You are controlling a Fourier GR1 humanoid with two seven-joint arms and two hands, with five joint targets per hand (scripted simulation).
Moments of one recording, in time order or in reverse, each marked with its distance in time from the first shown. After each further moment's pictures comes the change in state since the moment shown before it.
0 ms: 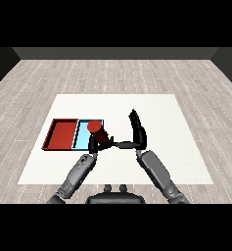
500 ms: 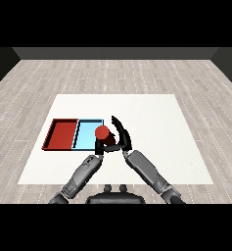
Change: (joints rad) left arm -0.026 -0.045 -0.084 0.013 0.026 0.052 -0.005; right arm -0.106 0.086 0.144 0.219 -0.027 -0.056 -0.036
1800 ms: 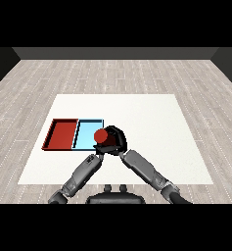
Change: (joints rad) left arm -0.025 0.018 -0.037 0.035 0.076 -0.115 0.006; right arm -0.069 -0.004 0.093 0.064 -0.089 -0.094 -0.050
